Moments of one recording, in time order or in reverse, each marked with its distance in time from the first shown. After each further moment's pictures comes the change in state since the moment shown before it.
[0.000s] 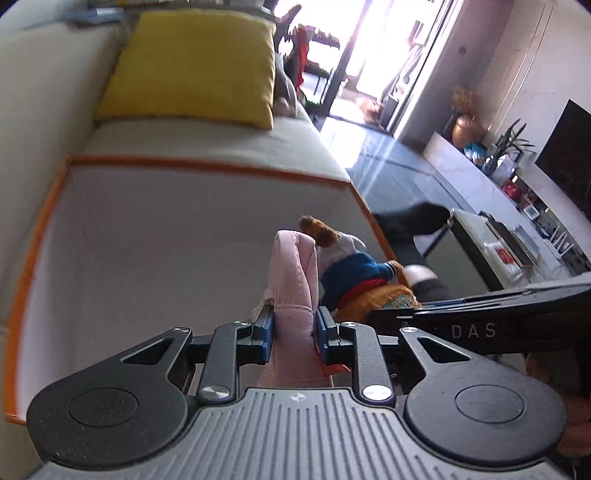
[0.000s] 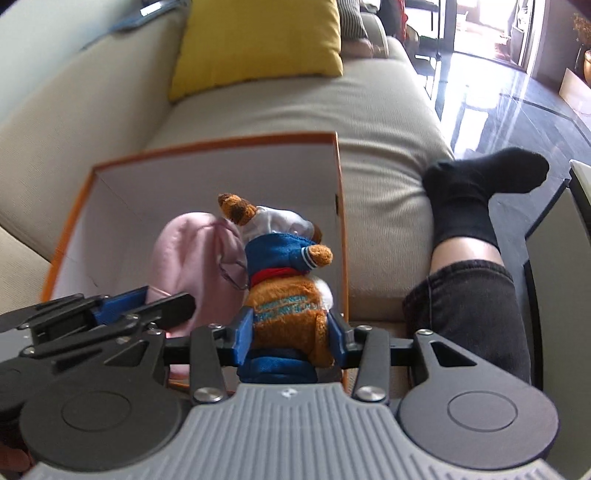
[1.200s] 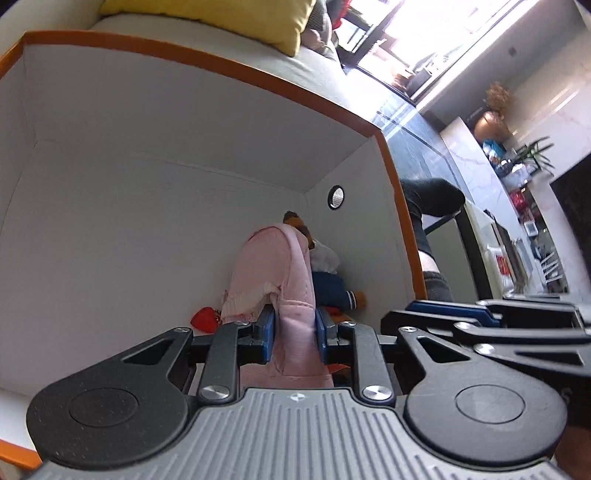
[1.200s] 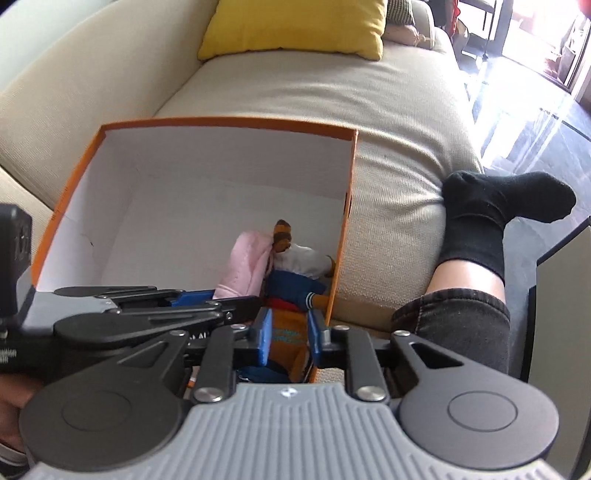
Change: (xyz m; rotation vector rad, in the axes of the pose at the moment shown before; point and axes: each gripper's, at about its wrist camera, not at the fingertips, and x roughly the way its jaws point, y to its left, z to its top) left arm 0.062 0.011 0.011 -0.255 0.199 -0.058; right arm -0.009 -0.009 0.018 -0.166 0.094 0.058
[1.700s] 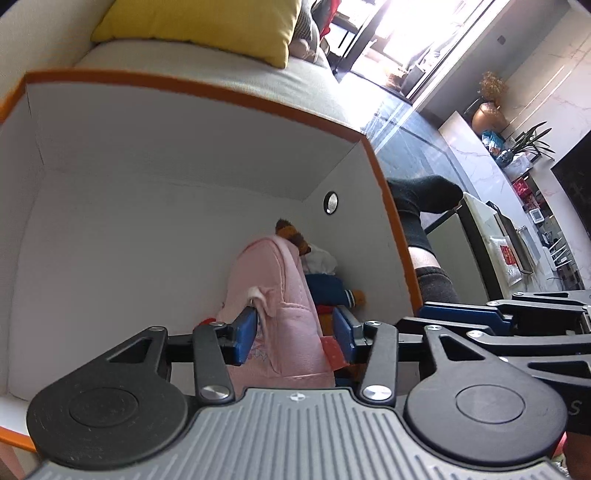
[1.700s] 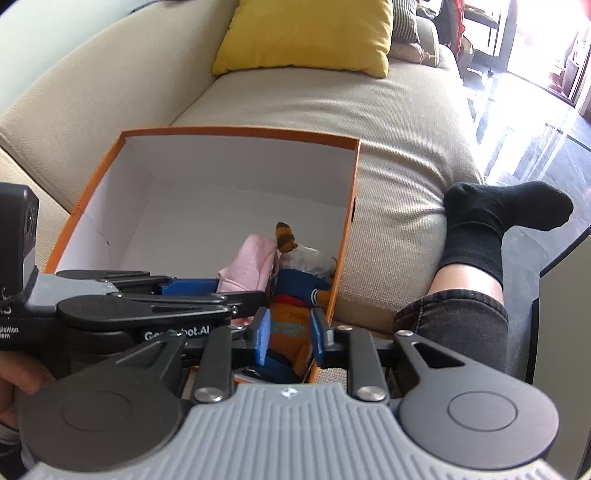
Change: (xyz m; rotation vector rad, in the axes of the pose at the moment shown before) left arm -0.018 -0.013 -0.003 0.092 -0.040 0.045; right arm -0.017 0.000 -0.016 -0.016 -0.062 0.026
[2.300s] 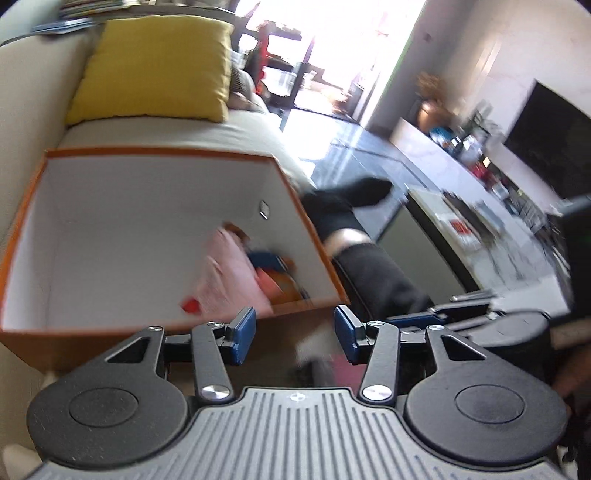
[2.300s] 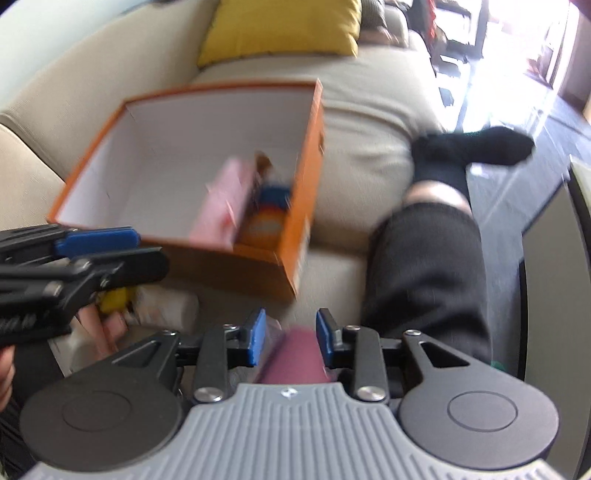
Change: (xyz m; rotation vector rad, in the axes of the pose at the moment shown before) left arm -0.081 -0.052 -0.072 0.240 -0.135 -0.048; right arm -0.024 -0.012 -0.089 0.068 0.004 -0.042
